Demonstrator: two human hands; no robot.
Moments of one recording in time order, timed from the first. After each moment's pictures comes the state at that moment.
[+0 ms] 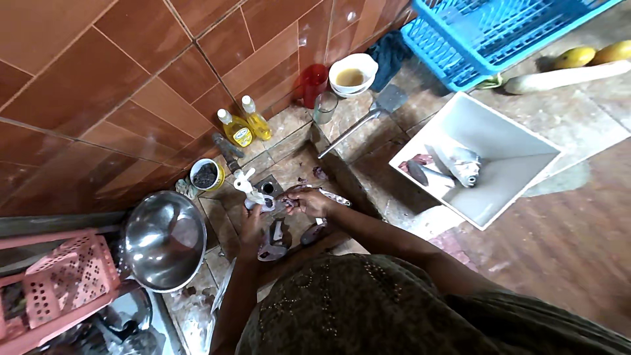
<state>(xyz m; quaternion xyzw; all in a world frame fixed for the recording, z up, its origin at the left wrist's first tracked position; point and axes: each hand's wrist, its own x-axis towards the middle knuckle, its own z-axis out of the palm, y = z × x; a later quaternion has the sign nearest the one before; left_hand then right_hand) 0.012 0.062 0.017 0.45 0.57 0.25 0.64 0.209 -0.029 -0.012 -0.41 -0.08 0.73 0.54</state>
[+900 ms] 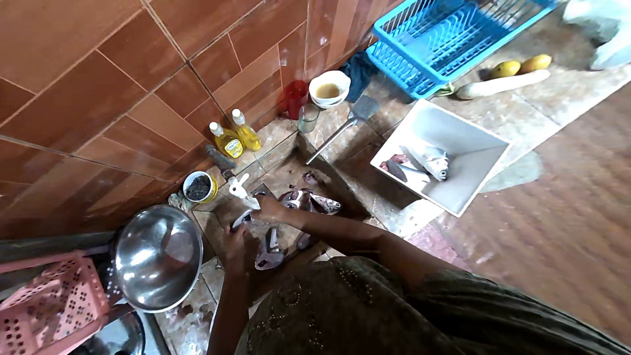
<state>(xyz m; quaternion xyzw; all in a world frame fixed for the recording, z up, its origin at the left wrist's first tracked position) -0.044 0.075 -0.005 0.49 0.60 0.23 0.58 0.144 0.042 0.030 -0.66 -0.45 0.52 0.30</state>
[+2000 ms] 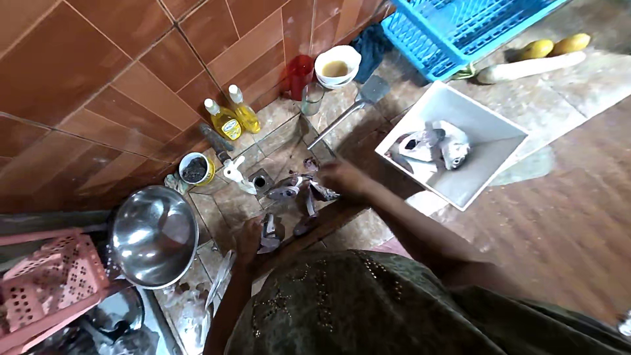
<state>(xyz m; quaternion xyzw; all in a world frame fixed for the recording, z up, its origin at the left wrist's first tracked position) -0.070 0.029 -0.049 0.75 0.52 -0.09 0.40 0.295 -0.100 0.030 -0.74 -0.58 0.30 0.16</state>
